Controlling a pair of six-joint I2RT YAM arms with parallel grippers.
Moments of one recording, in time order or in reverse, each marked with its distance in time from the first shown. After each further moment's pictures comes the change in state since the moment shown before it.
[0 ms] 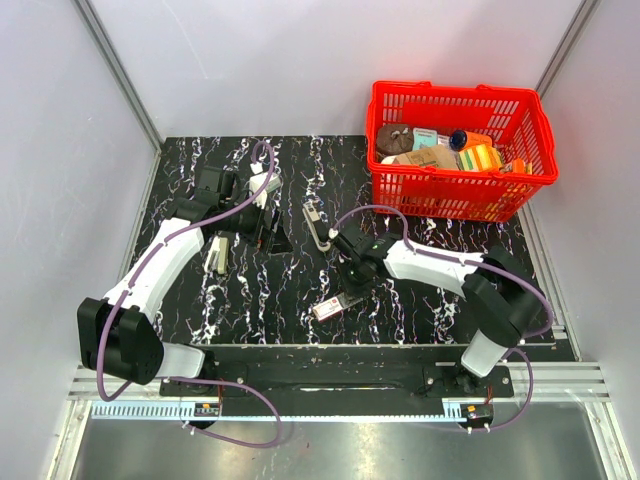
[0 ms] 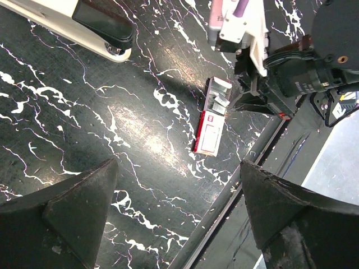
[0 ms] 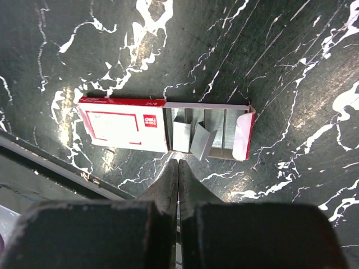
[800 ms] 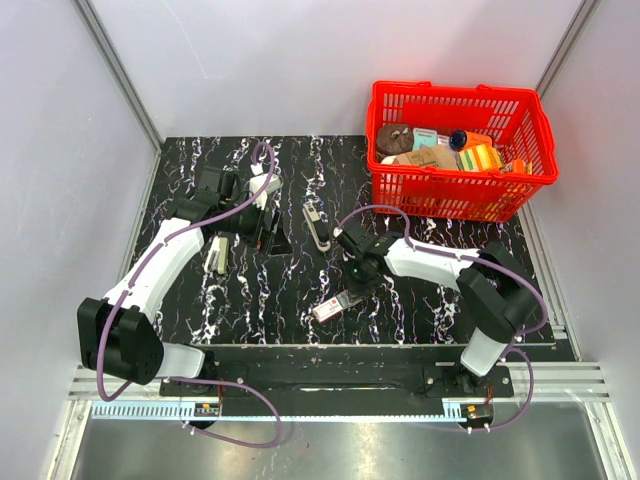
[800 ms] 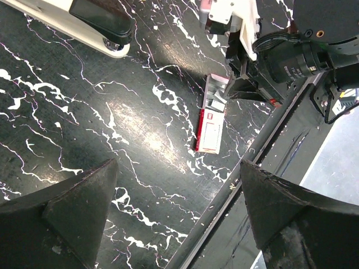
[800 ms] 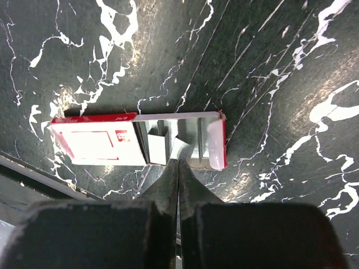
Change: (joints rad) left arm 0.000 0.000 0.000 -0.013 0.000 0.007; right arm -0.042 0.013 -0.018 0.024 -0.002 -0.018
